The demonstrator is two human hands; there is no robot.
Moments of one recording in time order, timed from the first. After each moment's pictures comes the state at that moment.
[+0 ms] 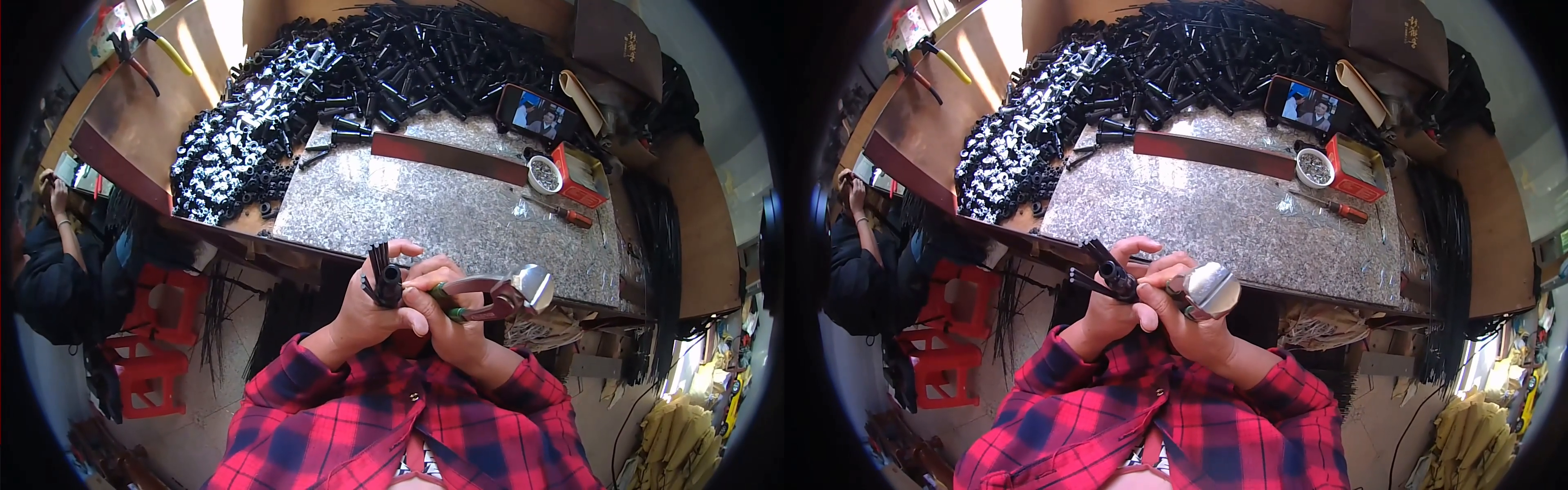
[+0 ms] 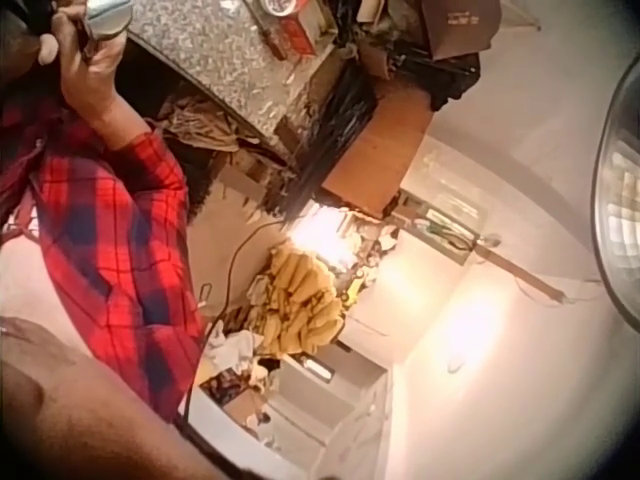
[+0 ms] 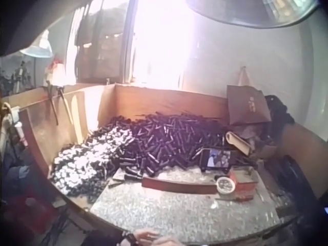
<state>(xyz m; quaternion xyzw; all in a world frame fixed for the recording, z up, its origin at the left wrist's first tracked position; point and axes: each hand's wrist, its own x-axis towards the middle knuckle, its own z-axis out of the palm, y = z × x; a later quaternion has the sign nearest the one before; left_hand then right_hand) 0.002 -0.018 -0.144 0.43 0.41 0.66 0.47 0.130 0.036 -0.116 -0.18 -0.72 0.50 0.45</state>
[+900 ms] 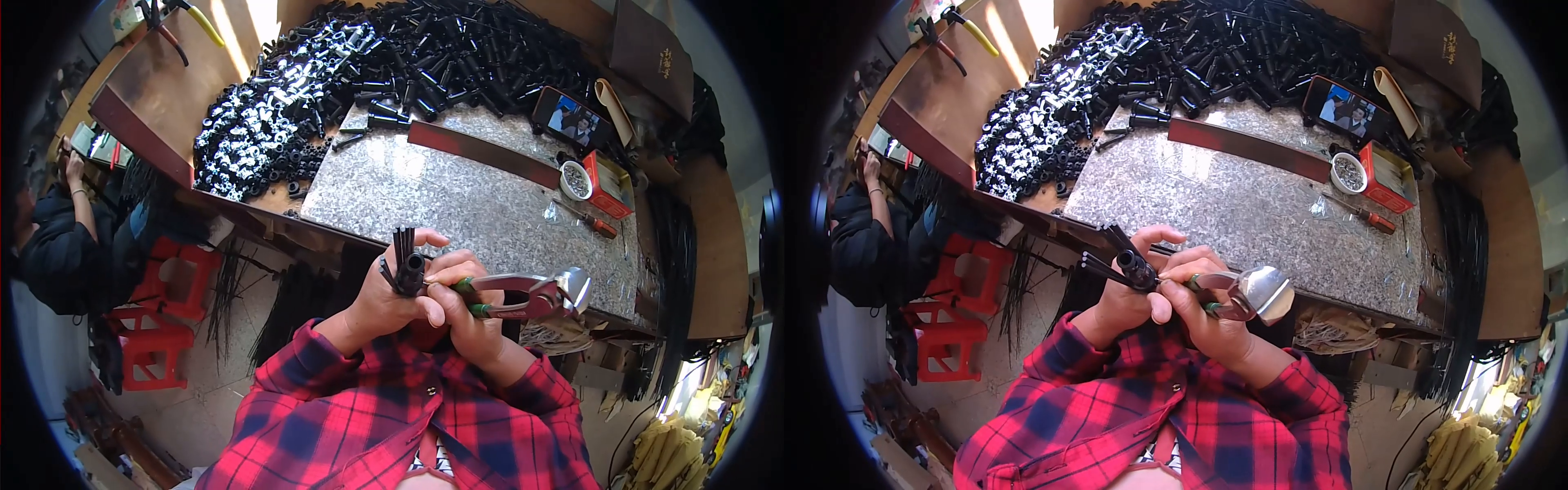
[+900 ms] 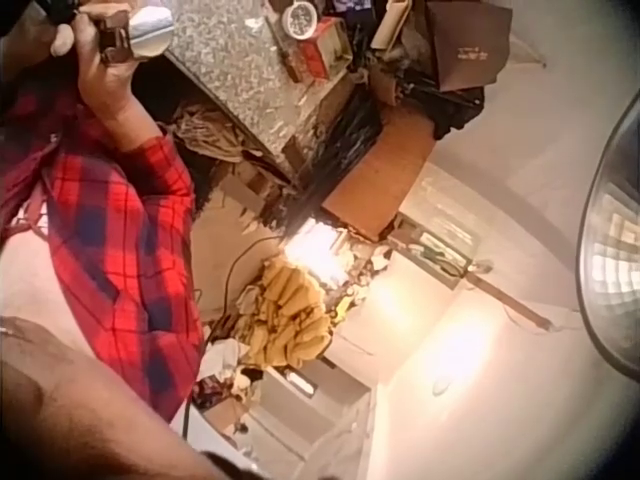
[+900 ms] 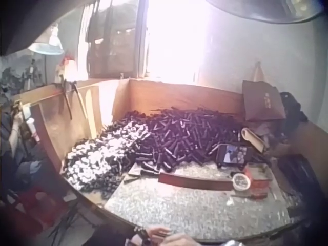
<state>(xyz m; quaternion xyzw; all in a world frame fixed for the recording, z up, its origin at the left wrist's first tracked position) -0.015 -0.022 -0.146 0.48 0.40 0.62 0.47 0.121 0.037 -0.124 -0.13 -0.73 0.50 0.44</state>
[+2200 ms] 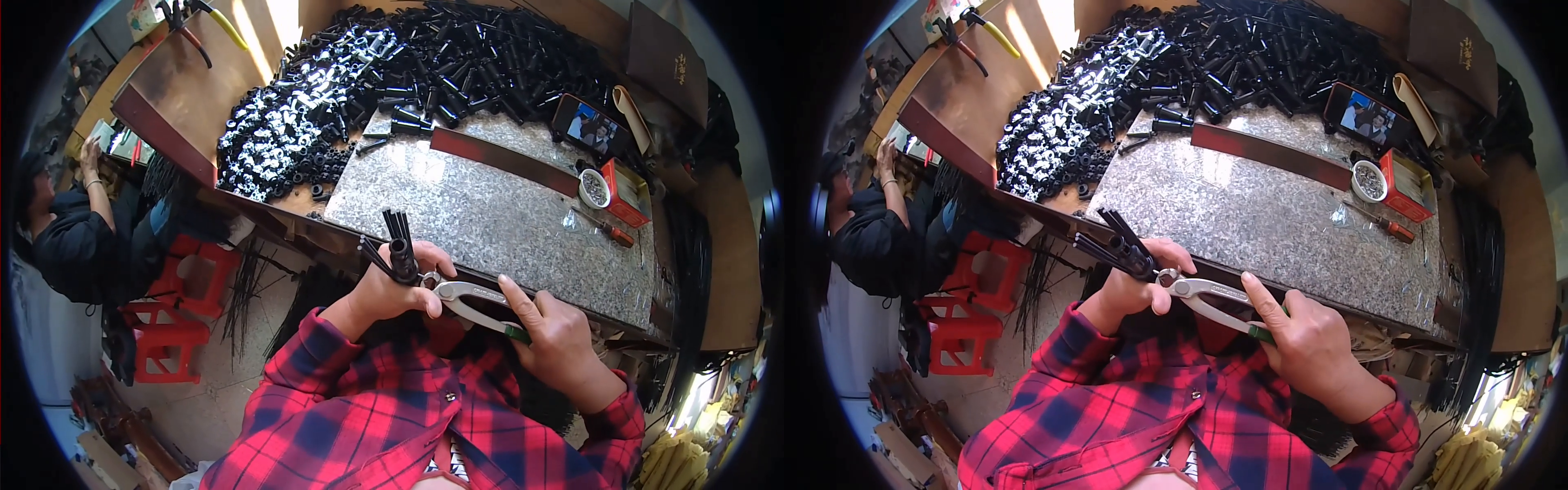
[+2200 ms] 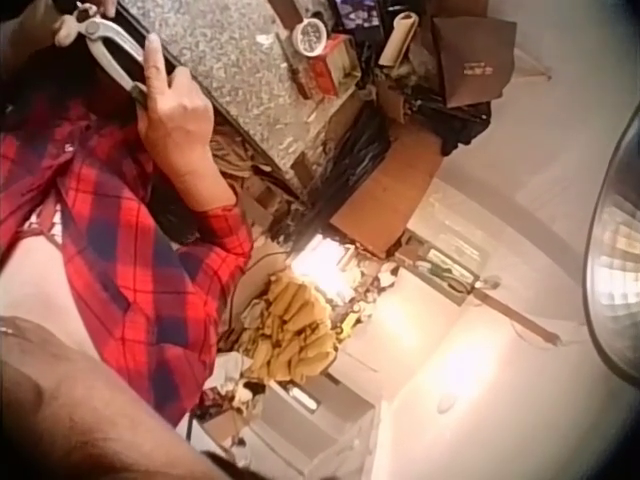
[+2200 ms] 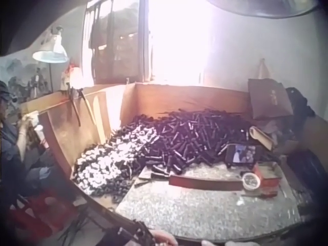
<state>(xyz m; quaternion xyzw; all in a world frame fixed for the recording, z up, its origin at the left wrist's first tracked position) -0.042 -0.019 -0.136 0.49 0.43 0.60 0.48 0.201 0.048 -0.059 -0.23 -0.97 0.09 0.07</state>
